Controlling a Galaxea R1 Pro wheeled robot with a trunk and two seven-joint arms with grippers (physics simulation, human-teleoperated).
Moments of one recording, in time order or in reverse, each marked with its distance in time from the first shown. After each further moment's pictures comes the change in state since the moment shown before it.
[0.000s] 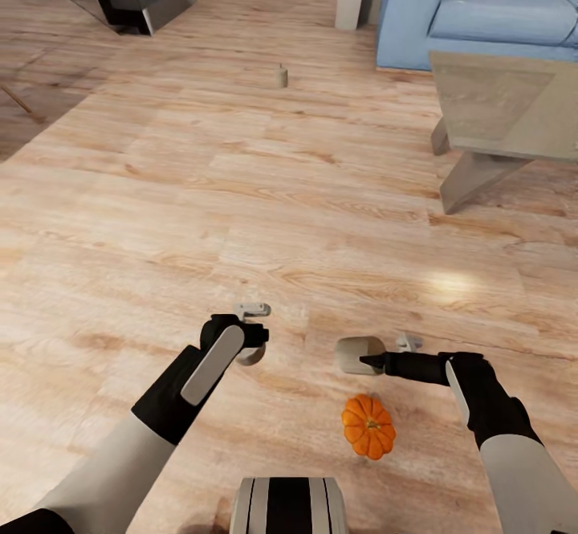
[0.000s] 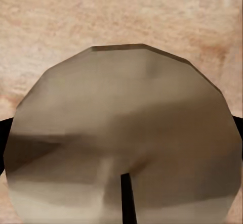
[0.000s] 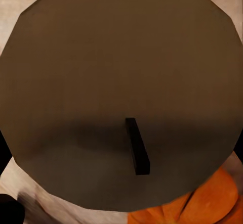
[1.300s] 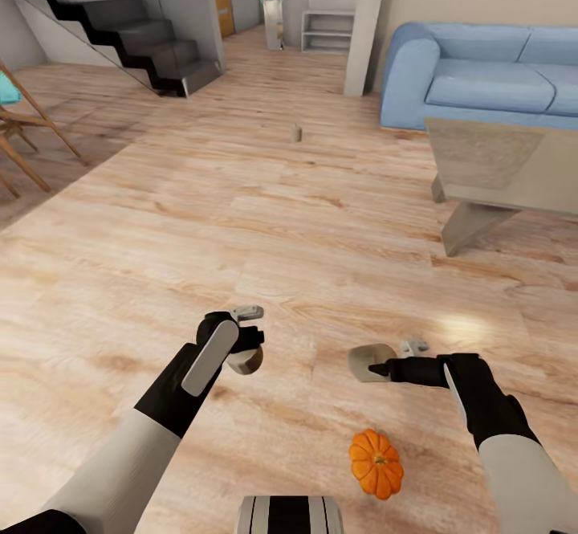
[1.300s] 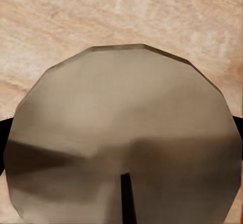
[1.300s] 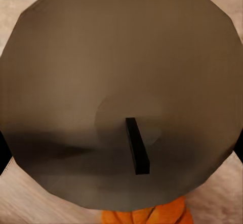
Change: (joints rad) left arm 0.001 -0.037 0.118 0.087 0.020 -0.002 -0.001; right arm 0.000 0.003 0.006 0.005 0.136 -0.019 -0.105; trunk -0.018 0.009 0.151
